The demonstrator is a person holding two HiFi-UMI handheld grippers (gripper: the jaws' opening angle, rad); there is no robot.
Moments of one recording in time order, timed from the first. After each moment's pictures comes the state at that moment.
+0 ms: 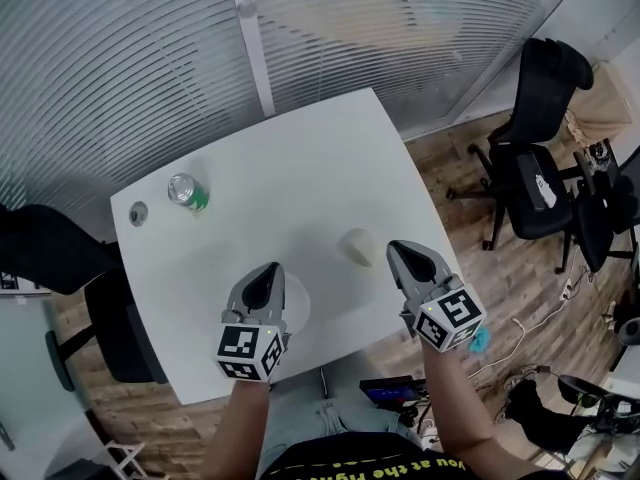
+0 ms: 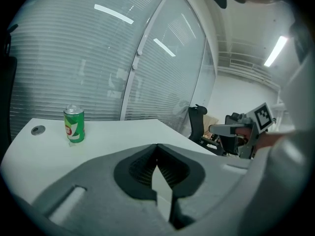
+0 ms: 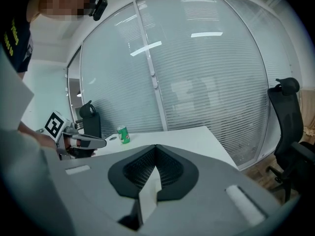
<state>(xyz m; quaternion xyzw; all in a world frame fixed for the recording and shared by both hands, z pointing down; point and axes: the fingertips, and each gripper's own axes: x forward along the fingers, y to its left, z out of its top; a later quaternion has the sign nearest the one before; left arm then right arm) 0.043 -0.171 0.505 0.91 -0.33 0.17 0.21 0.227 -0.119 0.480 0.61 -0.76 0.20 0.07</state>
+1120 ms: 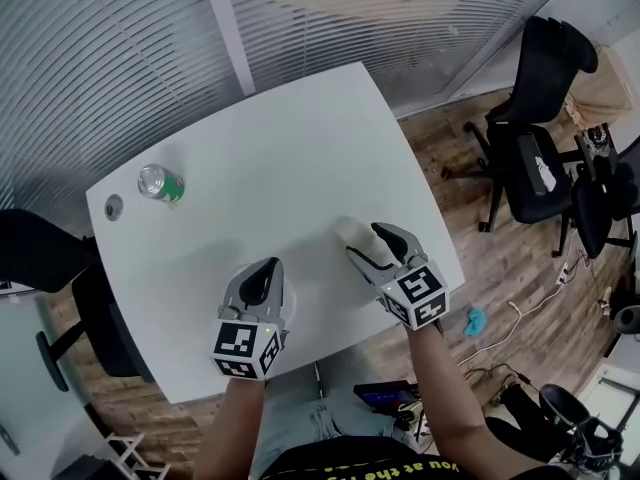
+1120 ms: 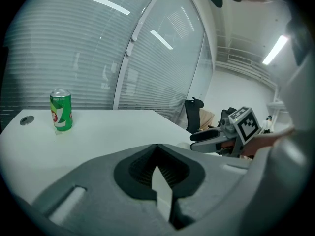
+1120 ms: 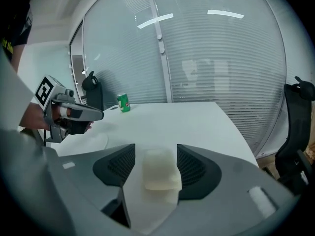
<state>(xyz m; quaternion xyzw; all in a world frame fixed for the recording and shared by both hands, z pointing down) 0.073 -0.162 0.544 0.91 -0.30 0.20 0.22 0.217 -0.132 0.584 0.55 -0.77 0.25 0.21</state>
